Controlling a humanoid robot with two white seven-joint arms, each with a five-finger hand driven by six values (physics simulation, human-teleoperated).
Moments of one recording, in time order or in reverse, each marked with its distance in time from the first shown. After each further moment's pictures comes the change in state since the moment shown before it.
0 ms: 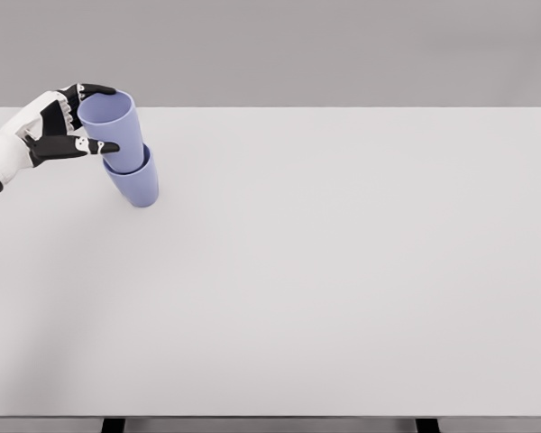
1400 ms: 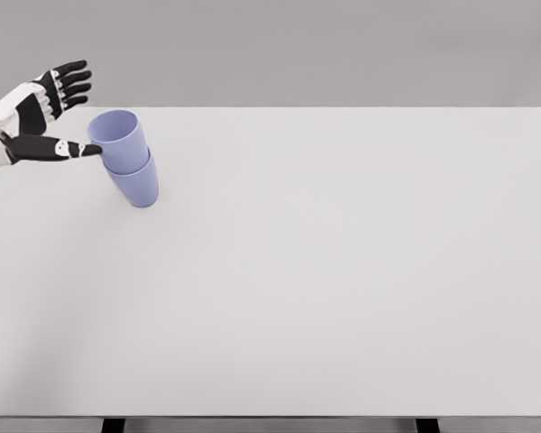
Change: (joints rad) left arm 0.080 0.027 0.086 -0.101 0.004 -0.009 -0.002; right arm 0.000 0.000 0.000 0.000 0.000 0.000 0.000
